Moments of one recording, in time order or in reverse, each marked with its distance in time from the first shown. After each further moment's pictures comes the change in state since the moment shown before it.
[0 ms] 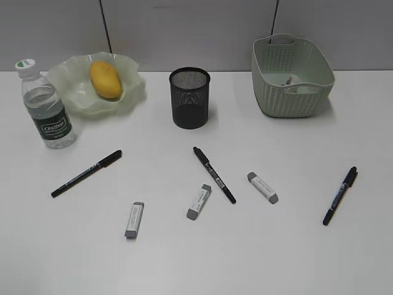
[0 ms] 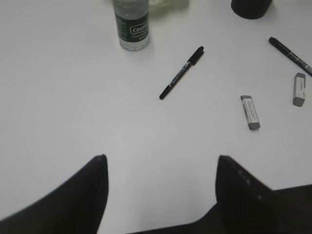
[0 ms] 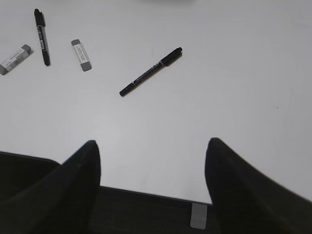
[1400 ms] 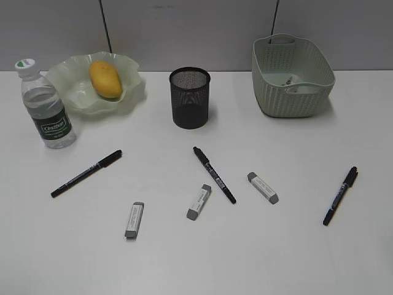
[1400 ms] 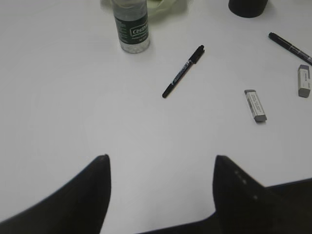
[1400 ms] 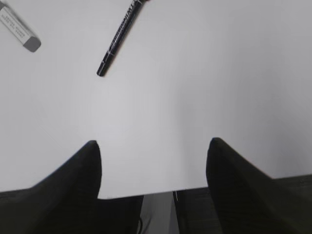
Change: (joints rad) left arm 0.000 -0.140 0.087 0.005 -0.004 0.050; right arm 0.000 0.877 -0.137 -0.035 -0.175 0.350
